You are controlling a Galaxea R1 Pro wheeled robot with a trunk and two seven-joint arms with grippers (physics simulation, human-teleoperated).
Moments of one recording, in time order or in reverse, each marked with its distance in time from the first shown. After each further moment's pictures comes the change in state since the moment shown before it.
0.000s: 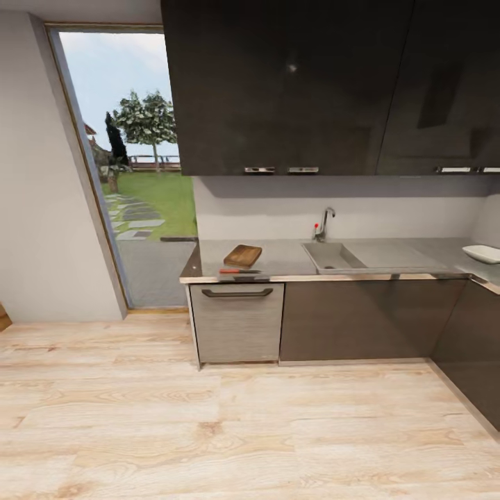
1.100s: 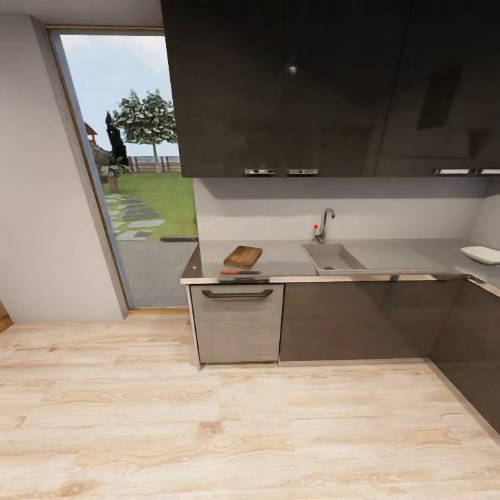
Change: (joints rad) left arm 0.000 0.000 0.000 0.002 0.000 0.000 0.000; right arm 0.000 0.000 0.000 0.000 0.001 0.000 0.000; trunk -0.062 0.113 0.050
